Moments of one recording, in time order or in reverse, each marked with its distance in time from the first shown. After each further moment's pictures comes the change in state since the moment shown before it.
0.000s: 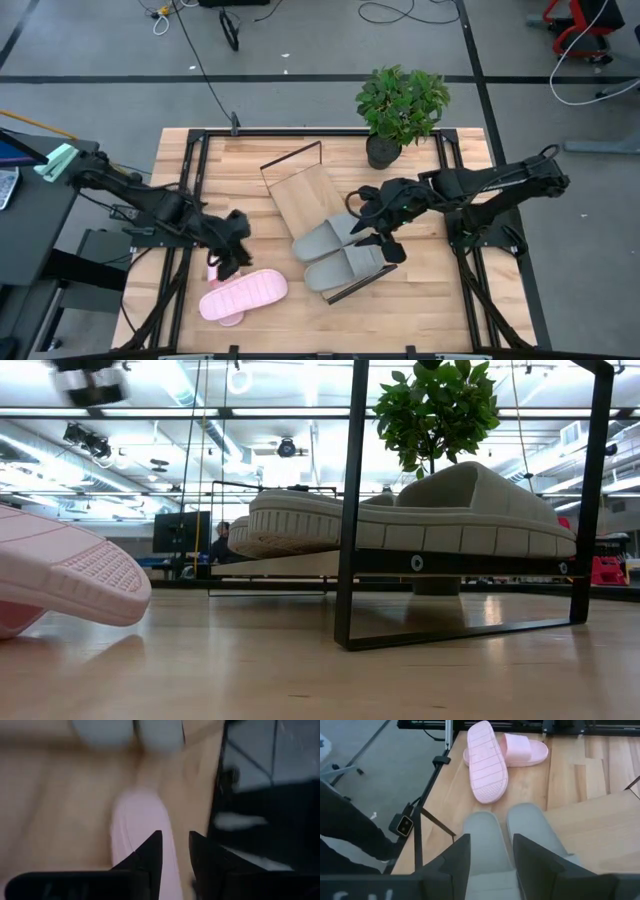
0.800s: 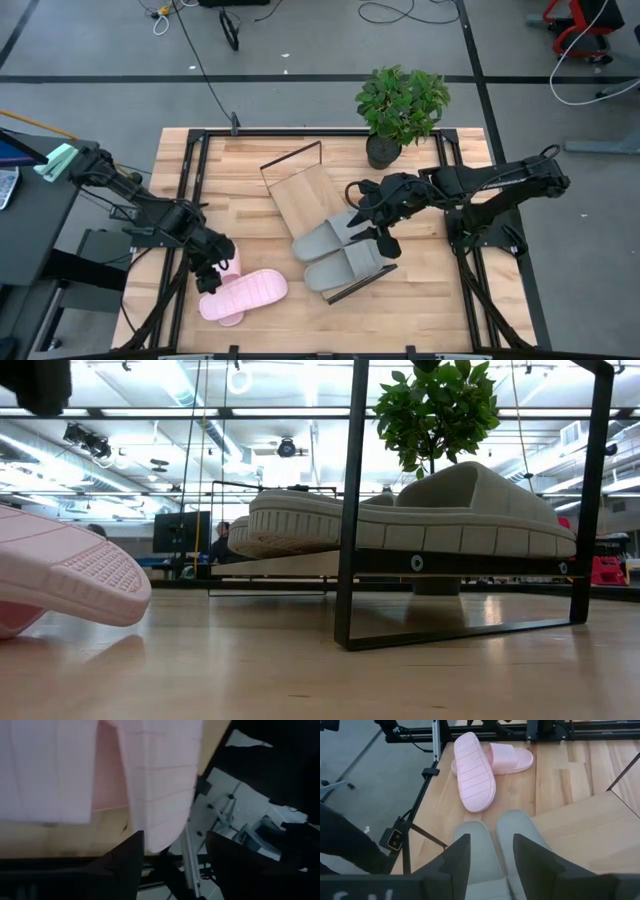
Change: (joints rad) left arm -0.084 -0.022 -0.204 -0.051 0.426 -0.264; right arm -0.020 0.000 0.002 0.031 0.031 0.040
